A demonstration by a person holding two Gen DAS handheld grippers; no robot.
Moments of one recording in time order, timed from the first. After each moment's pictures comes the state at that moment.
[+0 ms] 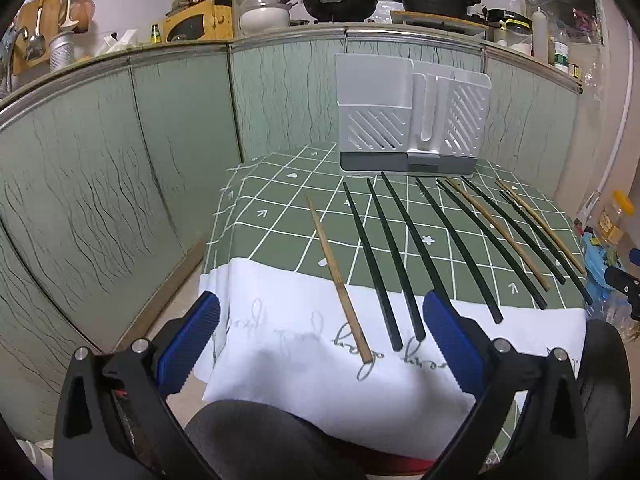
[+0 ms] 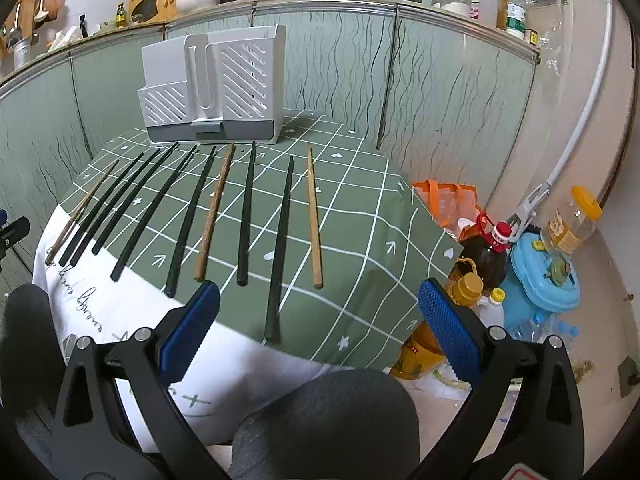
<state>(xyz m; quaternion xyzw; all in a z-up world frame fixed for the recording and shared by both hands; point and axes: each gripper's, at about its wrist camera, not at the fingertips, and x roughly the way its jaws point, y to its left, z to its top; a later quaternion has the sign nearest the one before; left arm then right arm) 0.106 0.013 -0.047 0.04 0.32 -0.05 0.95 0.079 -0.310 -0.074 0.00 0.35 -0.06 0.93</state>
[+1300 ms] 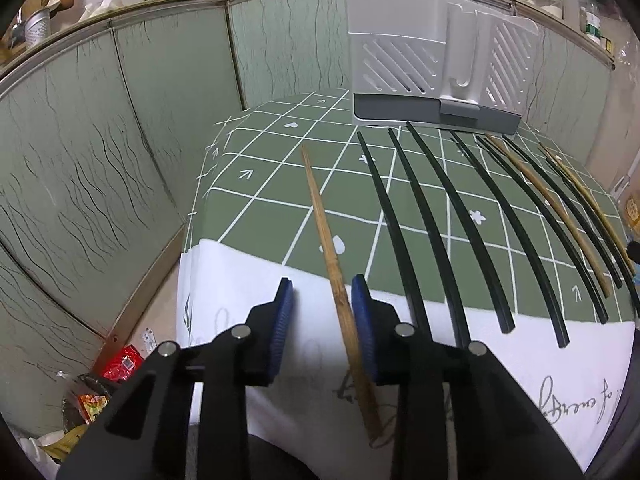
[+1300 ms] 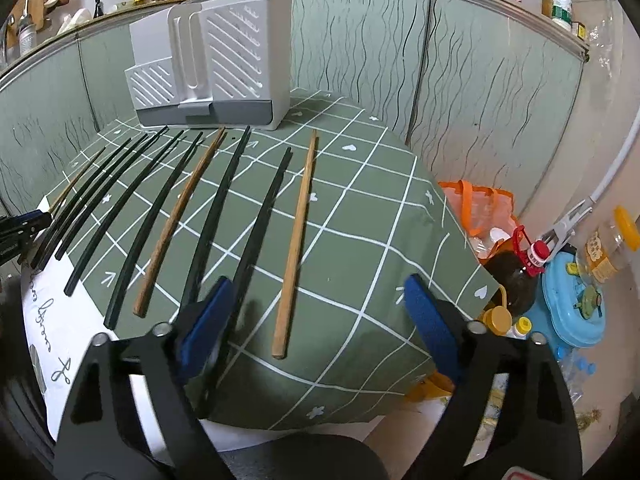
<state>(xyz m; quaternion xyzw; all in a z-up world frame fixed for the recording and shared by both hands) 0.168 0.002 -0.091 0.05 0.39 -0.02 0.92 0.148 -0.344 -0.105 -0.01 0.38 0.01 0.92</state>
